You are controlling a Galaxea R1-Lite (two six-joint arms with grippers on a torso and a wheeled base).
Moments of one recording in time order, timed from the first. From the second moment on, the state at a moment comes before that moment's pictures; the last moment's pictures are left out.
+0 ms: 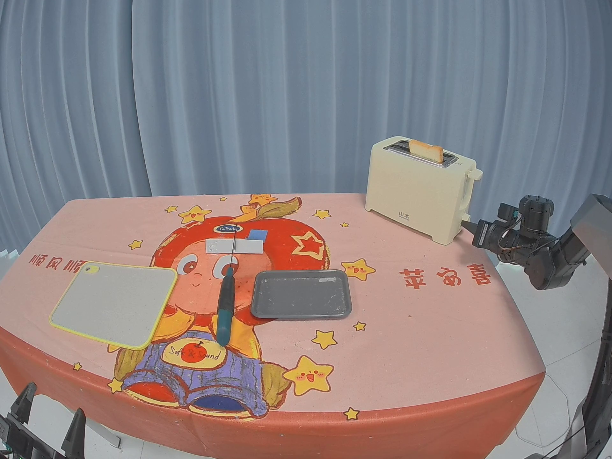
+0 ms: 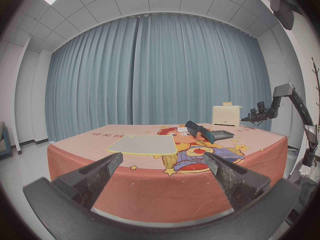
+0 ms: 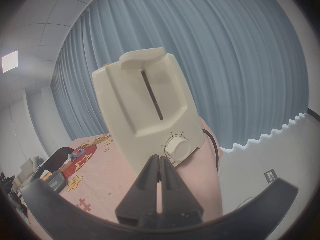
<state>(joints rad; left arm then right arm) 0.00 0.03 -0.02 0.02 -0.03 0.02 -0.04 2.29 -1.09 -0.90 0.40 0.26</state>
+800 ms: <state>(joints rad) 0.00 0.03 -0.02 0.02 -0.03 0.02 0.00 2.08 -1.07 -1.18 0.35 0.32</state>
